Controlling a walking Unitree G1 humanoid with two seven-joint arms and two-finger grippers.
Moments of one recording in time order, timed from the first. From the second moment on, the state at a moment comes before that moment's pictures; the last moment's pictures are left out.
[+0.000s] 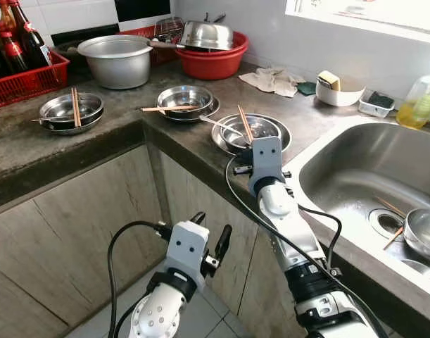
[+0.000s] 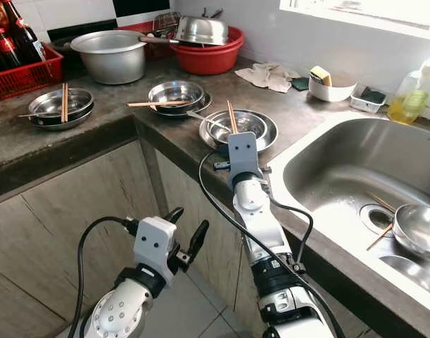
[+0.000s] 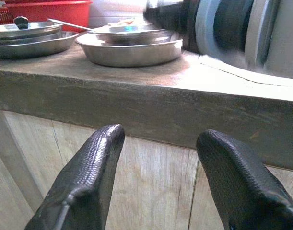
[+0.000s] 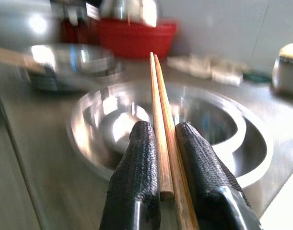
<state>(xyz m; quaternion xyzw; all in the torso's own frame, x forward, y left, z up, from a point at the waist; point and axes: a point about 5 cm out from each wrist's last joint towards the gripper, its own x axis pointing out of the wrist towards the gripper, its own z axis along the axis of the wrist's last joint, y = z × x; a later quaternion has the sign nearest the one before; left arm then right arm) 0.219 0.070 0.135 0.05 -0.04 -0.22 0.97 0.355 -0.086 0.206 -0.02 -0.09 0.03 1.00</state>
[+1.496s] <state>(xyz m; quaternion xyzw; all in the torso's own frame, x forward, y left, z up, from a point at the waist) 0.233 0.077 0.132 0.06 -0.05 -0.23 0.97 0.285 -0.142 0.208 -0.01 -0.12 -0.01 0.99</state>
